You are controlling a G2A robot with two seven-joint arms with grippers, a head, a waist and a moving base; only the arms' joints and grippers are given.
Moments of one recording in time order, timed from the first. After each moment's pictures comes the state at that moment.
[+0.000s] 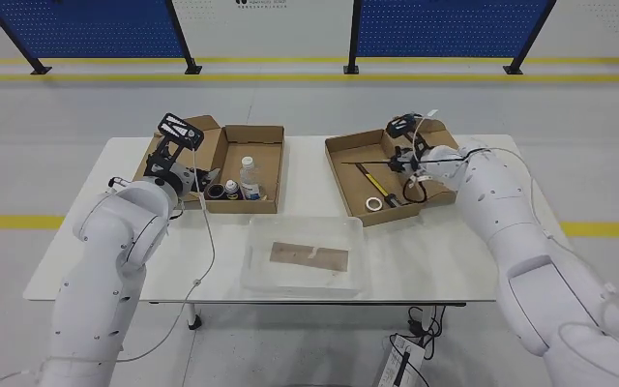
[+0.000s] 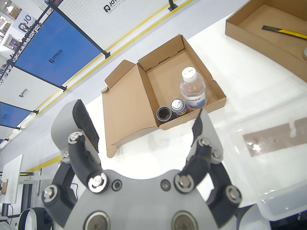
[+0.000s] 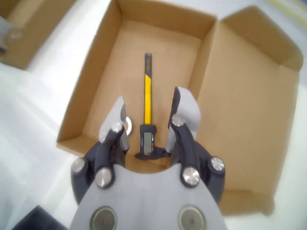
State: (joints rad) left arm 1.15 -1.07 -1.46 -1.93 1.38 -0.23 -0.95; right arm -0.34 -1.34 0.80 -0.41 -0.85 -0.53 0.47
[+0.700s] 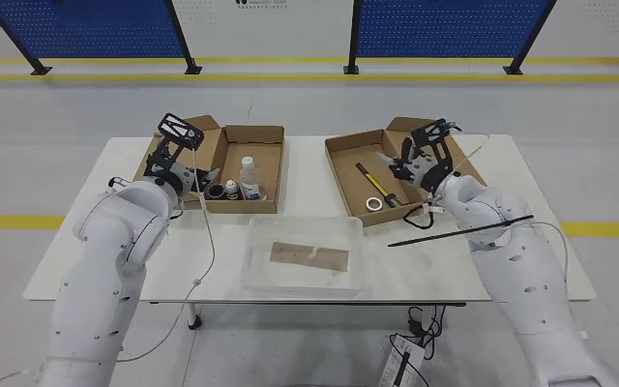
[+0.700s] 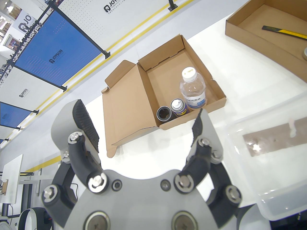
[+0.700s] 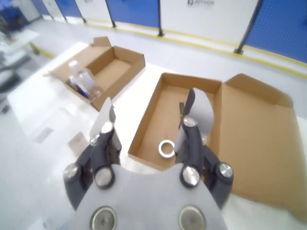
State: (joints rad) left arm 1.15 -1.07 -1.46 -1.93 1.38 -0.23 -0.95; right arm -1.04 -1.12 1.30 -1.56 -0.79 -0.30 0.51
